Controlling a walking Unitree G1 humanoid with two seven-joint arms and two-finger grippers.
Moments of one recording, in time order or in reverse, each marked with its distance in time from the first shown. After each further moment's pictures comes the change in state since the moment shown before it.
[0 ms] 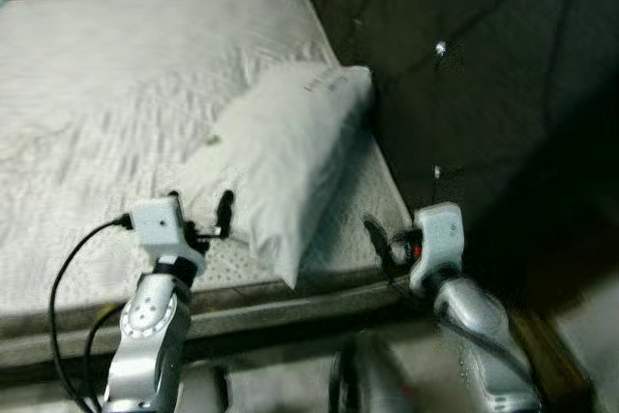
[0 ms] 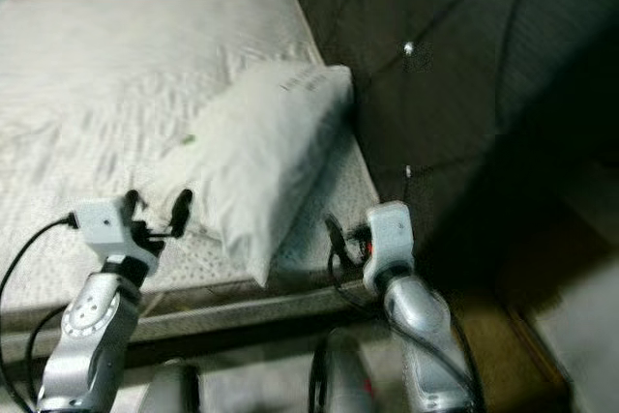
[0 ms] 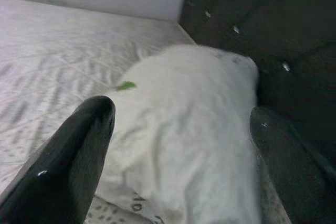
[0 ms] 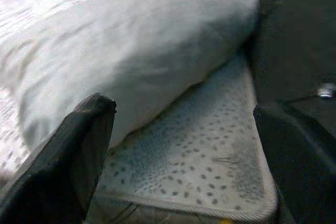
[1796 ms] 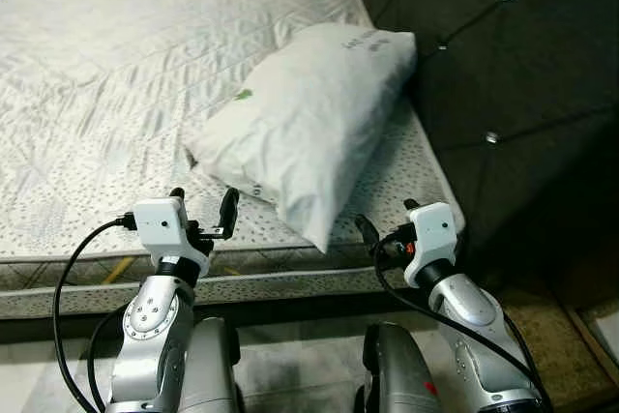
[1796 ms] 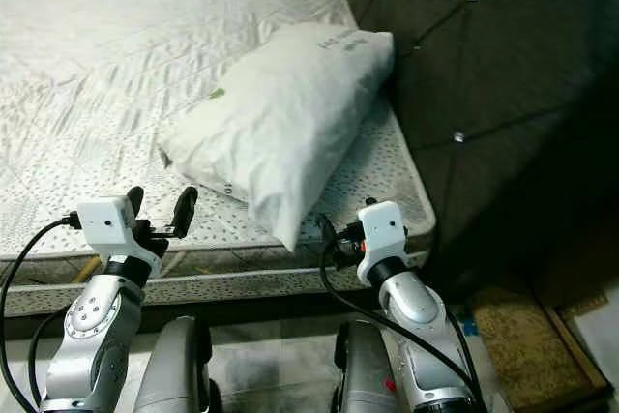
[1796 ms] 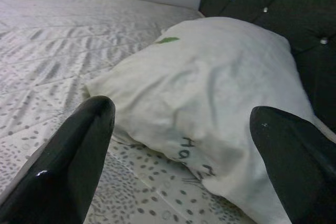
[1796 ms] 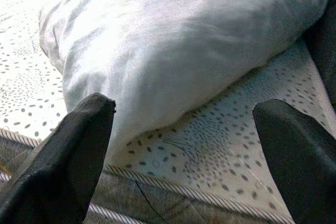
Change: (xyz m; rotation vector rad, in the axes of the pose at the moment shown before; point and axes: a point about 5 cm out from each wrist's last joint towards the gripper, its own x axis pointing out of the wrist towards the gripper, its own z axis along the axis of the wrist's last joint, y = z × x) left arm -0.003 -0.001 -0.002 -0.005 -0.005 -0.020; right arm 0.007 0.008 0.009 -0.029 -0.037 0.056
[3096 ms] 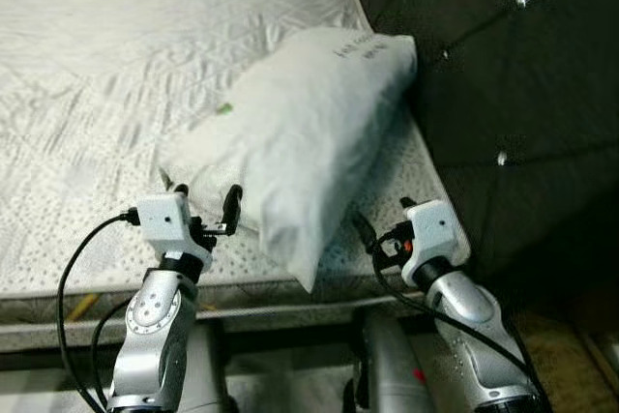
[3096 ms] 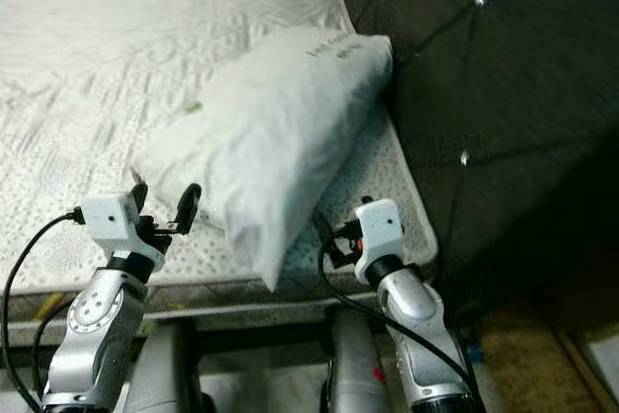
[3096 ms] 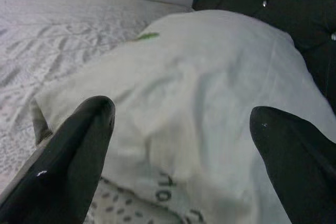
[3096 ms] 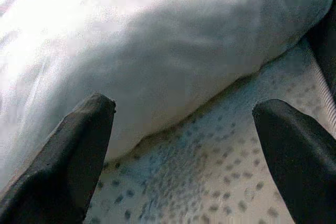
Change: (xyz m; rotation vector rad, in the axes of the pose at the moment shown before) left arm 0.004 -0.003 0.000 -0.010 0.000 -0.016; right arm 0.002 0.002 0.000 0.002 0.005 0.033
